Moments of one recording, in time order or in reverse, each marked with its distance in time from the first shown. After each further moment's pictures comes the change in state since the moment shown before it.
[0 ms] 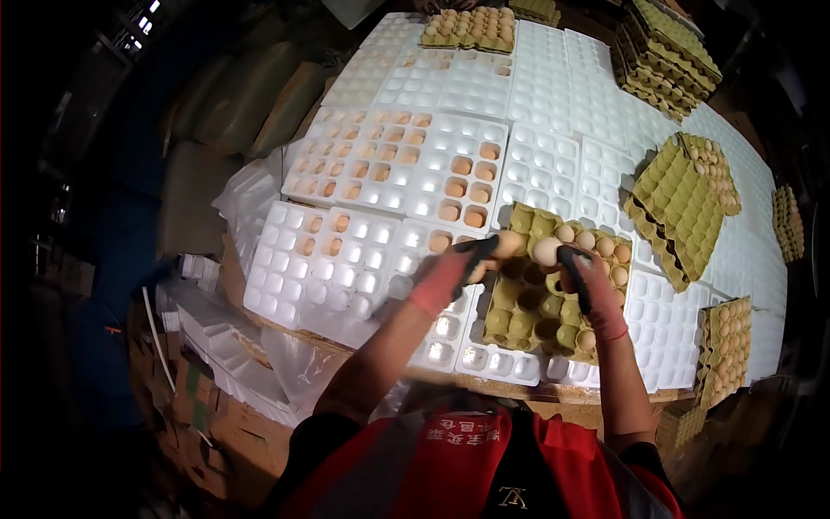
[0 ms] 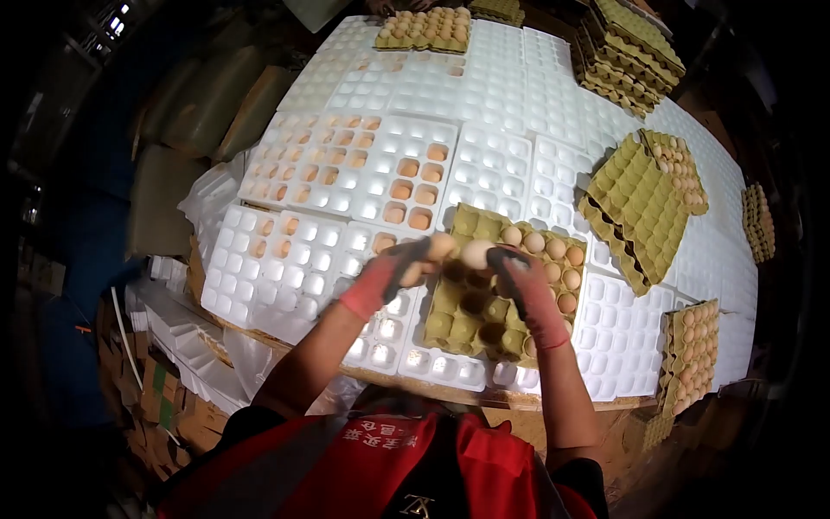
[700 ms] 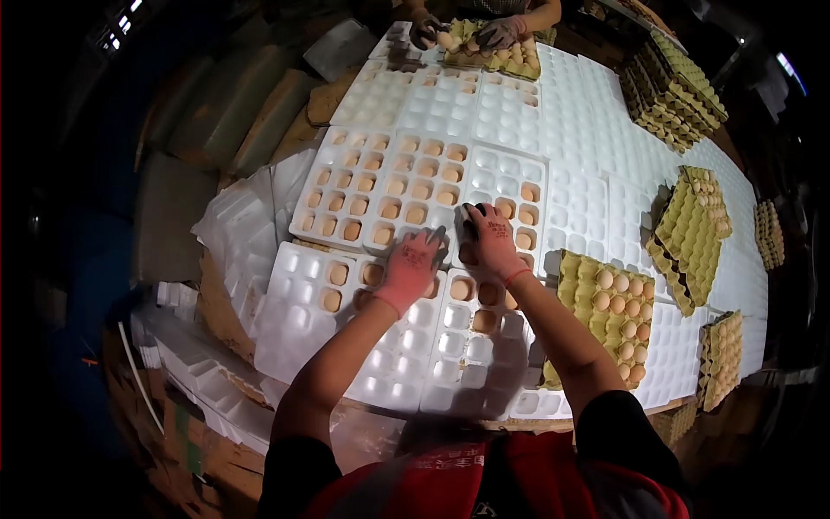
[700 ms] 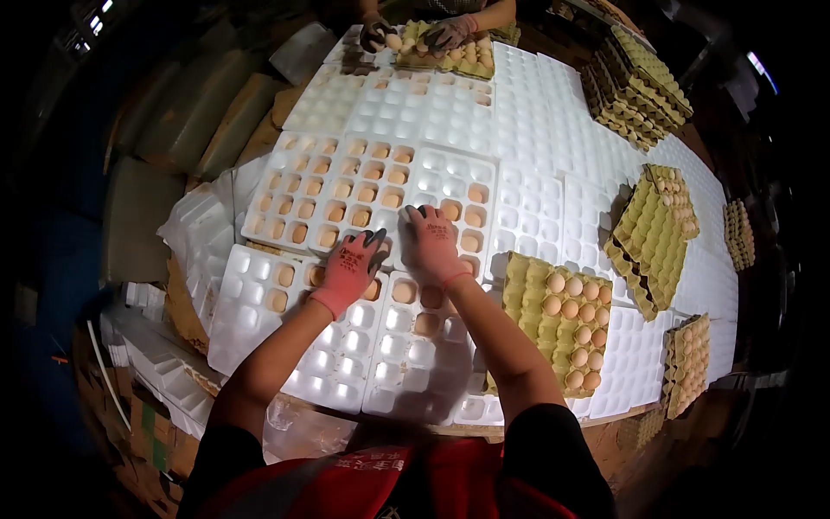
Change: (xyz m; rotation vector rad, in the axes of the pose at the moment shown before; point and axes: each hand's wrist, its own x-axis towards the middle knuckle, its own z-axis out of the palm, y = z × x) left_hand 0.028 0.059 -0.204 1.596 0.384 0.496; right_hand 0.234 0.047 0.227 -1.105 0.161 -0.738
